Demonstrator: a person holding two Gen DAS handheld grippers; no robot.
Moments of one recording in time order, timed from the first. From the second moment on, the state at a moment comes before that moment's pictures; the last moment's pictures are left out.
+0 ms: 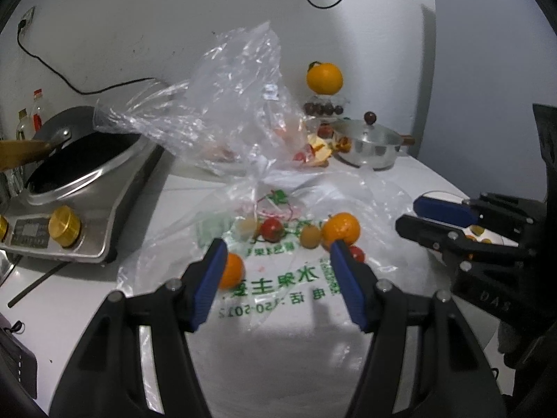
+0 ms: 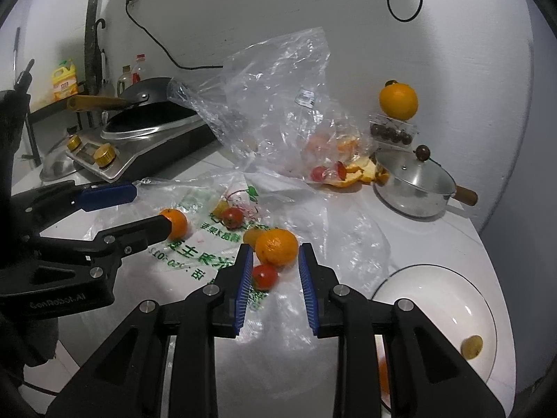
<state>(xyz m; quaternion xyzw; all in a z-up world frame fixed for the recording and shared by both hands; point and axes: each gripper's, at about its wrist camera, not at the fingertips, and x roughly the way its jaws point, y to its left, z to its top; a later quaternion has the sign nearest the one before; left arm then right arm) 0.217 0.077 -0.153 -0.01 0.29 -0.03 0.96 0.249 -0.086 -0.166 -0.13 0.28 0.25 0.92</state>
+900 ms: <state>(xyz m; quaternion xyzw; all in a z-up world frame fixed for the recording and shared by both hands) 0.276 0.108 -0.188 0.02 0.38 0.00 0.92 0.304 -0.058 -0.191 -0.12 0.34 0.25 0.90</state>
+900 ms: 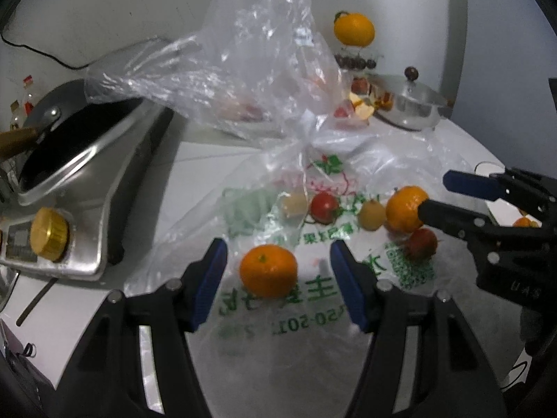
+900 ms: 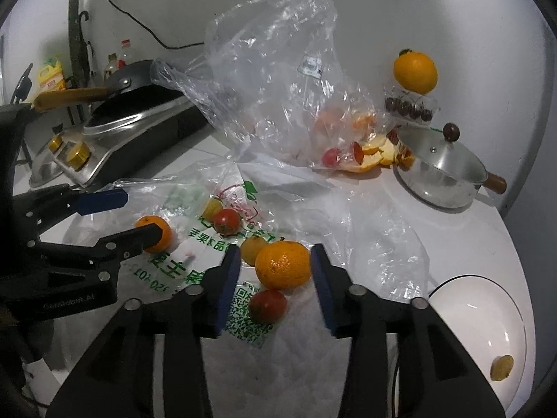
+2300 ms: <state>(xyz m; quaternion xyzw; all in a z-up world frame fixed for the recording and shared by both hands) 0.268 0.118 -0.196 0.00 0.39 -0.03 0.92 0.309 -0.040 -0.201 -0.14 0.36 0.23 0.89</state>
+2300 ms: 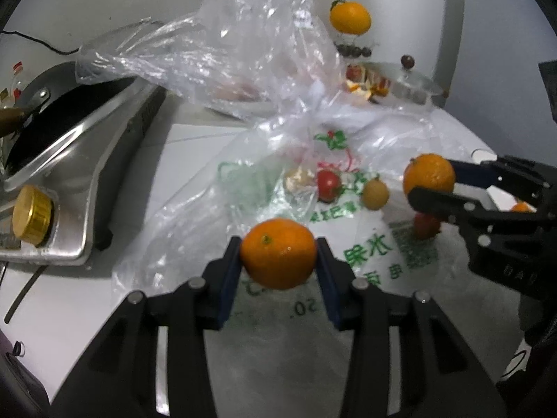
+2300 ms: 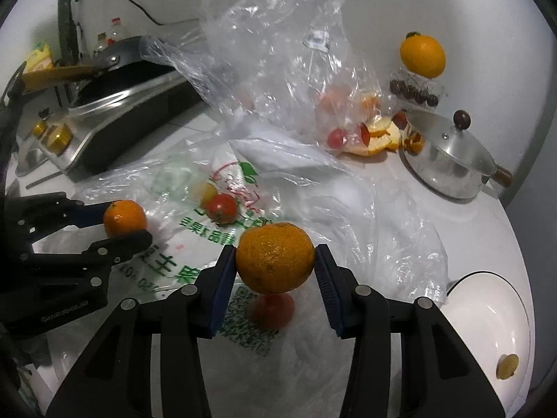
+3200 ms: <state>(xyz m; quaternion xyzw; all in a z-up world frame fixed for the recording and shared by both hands) 0.223 0.108 -0.148 -0.03 0.30 -0.02 0.95 0.267 -0.067 -0.169 -0.13 0.31 0.23 0.91</state>
